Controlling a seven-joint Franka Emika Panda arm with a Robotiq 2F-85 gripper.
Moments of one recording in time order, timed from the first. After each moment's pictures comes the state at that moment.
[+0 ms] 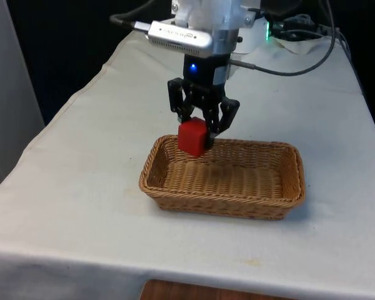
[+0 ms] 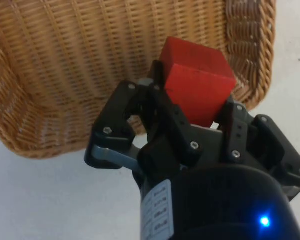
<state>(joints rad) 0.29 0.70 -0.41 -1.56 0.16 2.32 0.36</state>
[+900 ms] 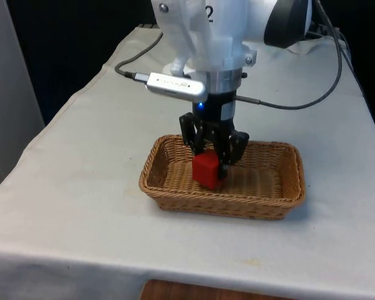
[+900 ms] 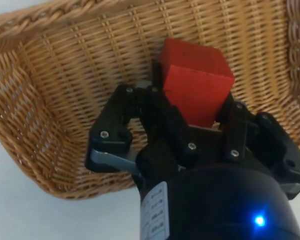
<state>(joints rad) 0.29 0.84 -0.40 -1.48 0.33 2.36 0.30</state>
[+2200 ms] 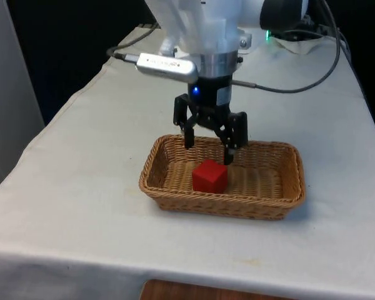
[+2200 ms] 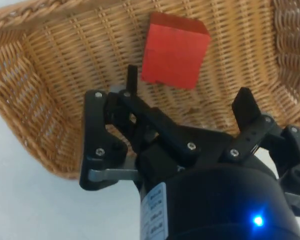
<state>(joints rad) 0.29 0.77 -0.41 -1.53 0.34 2.34 0.28</state>
